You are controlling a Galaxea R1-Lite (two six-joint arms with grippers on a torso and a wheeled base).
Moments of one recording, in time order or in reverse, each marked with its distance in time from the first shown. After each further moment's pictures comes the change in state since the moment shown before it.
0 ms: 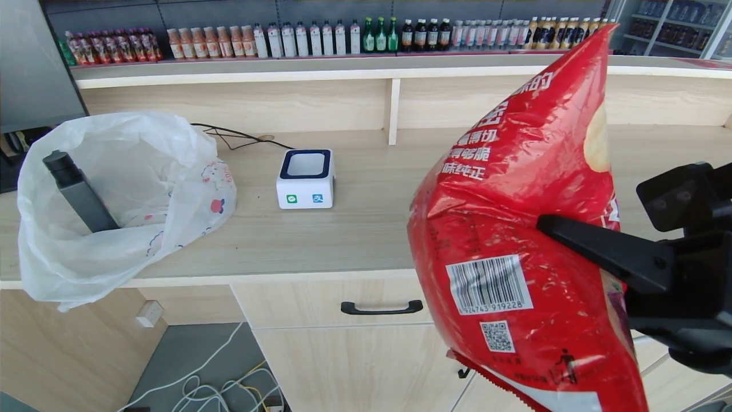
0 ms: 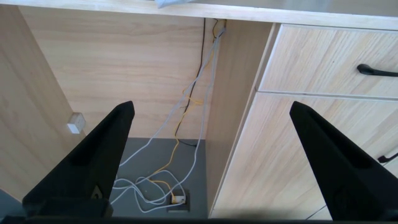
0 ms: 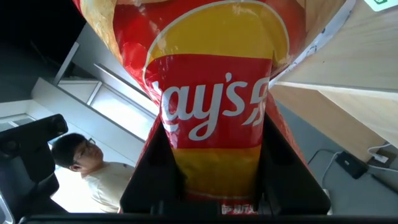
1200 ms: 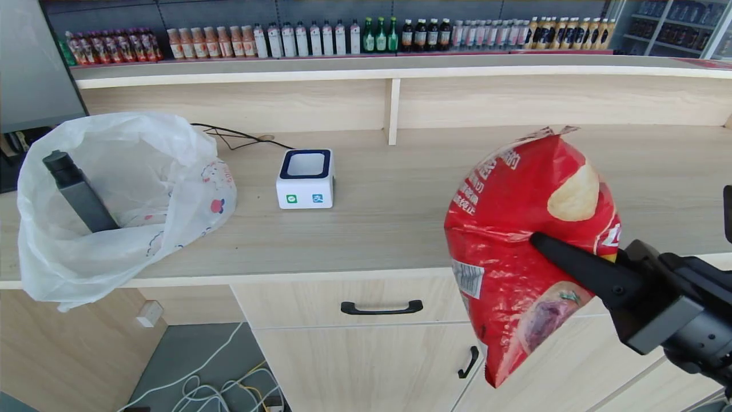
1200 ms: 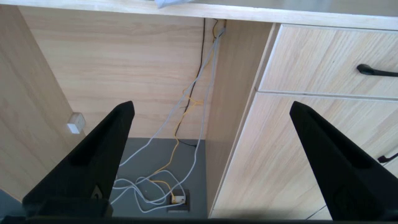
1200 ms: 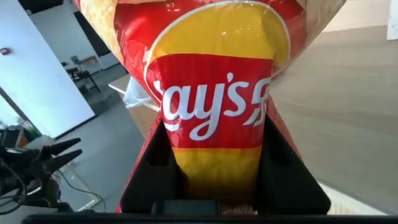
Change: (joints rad) left arm 0.000 0.000 0.000 0.000 0.000 0.000; right arm -0.079 -0.008 0.101 0.000 -0.198 -0.810
